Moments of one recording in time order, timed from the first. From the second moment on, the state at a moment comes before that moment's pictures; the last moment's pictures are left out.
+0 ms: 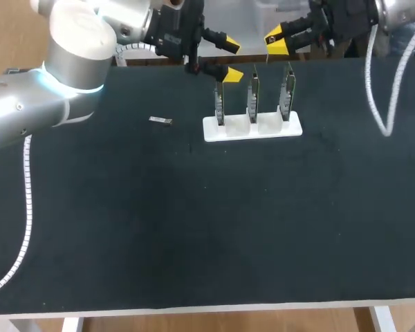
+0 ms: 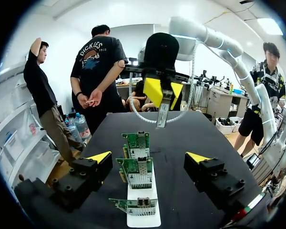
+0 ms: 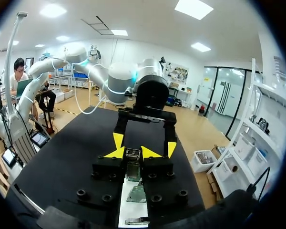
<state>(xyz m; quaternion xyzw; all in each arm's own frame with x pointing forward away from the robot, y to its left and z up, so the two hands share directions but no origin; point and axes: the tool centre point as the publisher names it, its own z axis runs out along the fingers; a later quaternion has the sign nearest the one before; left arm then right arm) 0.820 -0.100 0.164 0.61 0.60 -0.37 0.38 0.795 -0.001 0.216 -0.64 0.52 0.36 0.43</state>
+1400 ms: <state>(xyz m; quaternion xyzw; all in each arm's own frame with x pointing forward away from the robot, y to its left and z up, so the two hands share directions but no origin) 0.820 -0.100 0.164 0.61 0.60 -0.37 0.38 0.807 0.018 0.197 -0.65 0.50 0.40 0.40</state>
